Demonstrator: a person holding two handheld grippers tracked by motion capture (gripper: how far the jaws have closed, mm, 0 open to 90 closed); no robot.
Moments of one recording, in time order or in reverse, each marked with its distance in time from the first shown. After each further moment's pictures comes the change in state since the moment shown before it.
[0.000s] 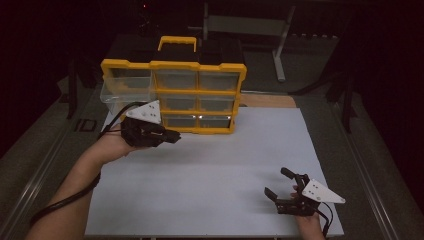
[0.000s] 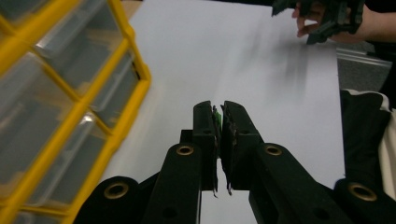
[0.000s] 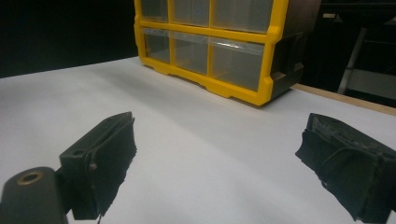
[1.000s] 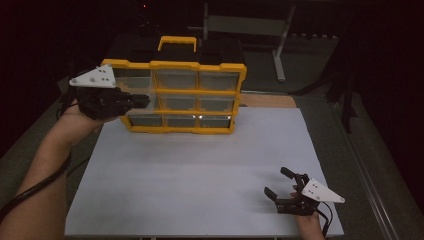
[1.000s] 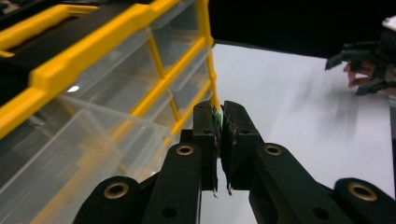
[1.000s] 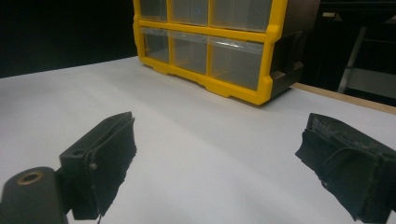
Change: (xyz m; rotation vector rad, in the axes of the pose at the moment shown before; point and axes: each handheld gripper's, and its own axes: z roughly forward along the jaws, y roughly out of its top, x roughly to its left) left arm 0.035 0.000 -0.085 -0.151 0.218 -0.068; right arm -0.001 -0.001 0.001 0.000 -0.001 0.008
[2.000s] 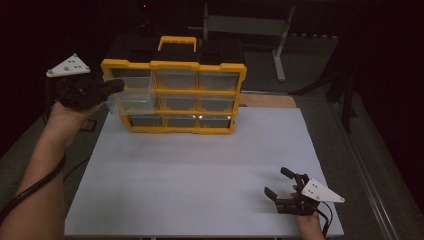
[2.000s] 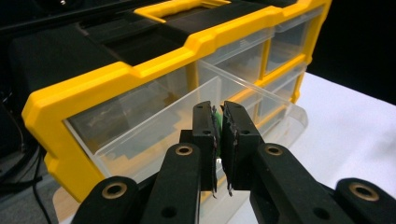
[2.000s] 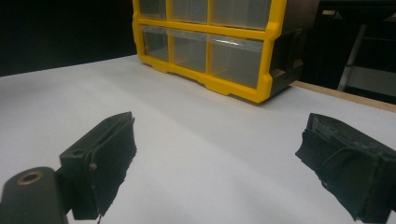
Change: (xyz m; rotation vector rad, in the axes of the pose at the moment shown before) left arm 0.030 -0.028 -0.015 -0.065 0.289 -0.245; right arm 0.000 -0.001 0.000 0.009 -0.003 0.002
